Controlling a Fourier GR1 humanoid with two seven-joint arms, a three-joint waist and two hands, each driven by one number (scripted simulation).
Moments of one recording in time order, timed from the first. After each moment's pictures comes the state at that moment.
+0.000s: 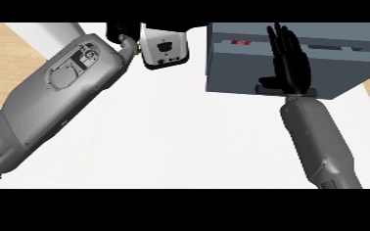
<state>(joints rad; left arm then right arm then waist) -1.15 0.42 -0.65 -1.08 0.55 0.81 0.28 -0.64 -0.17 -0.10 -0.84 1.21 -0.57 -0.09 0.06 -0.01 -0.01</state>
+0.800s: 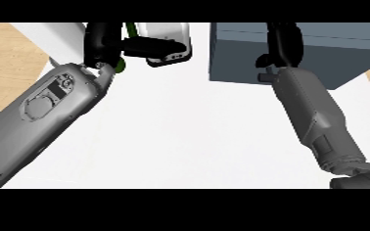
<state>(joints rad) -0.94 0.51 -0.63 -1.28 0.50 0.78 0.27 -0.98 -0.20 -0.21 -0.39 1.23 -0.74 -0.09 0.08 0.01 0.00</state>
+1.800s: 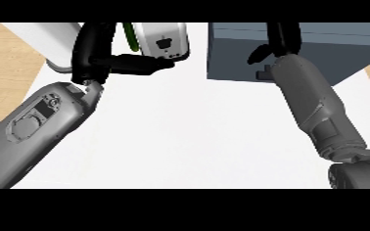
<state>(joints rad) -0.80 0.55 -0.59 -1.39 0.47 0.76 0.25 -1.10 -0.20 -0.38 -0.28 1.05 -0.65 -0.32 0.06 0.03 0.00</state>
